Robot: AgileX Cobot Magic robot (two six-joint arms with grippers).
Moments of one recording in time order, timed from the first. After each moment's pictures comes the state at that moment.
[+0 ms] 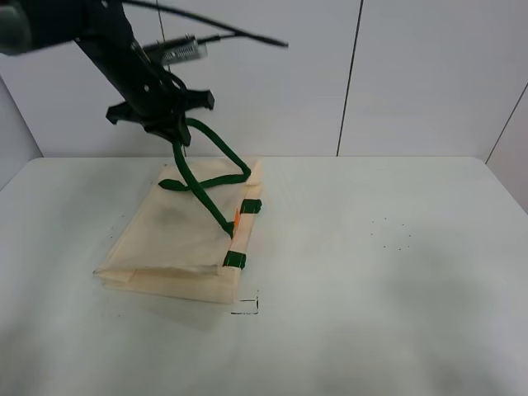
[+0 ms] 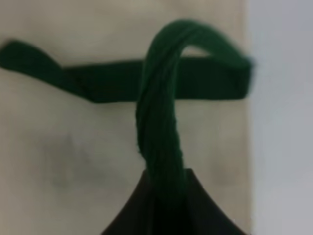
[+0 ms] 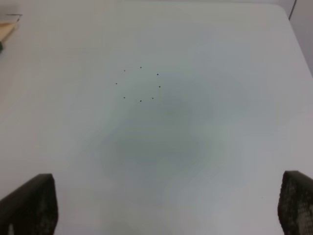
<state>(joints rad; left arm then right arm) -0.31 1.96 -1.80 -0.09 0.94 -0.18 0.06 0.00 -0.49 -0.02 1.03 -0.01</state>
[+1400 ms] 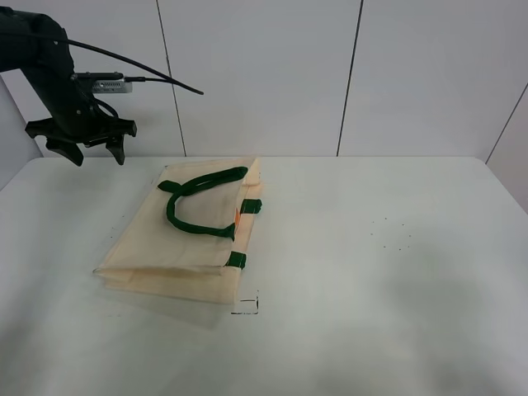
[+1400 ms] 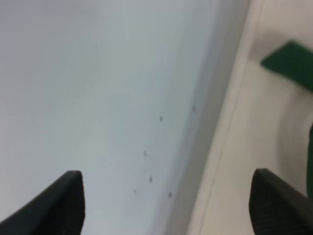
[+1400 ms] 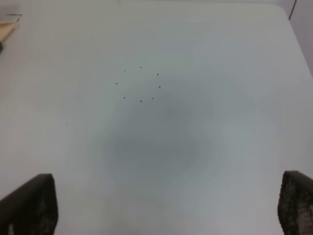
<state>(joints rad) -0.06 2.05 -1.77 0.14 0.98 -0.19 0.06 0.00 -0.49 -0.02 1.03 -0.01</state>
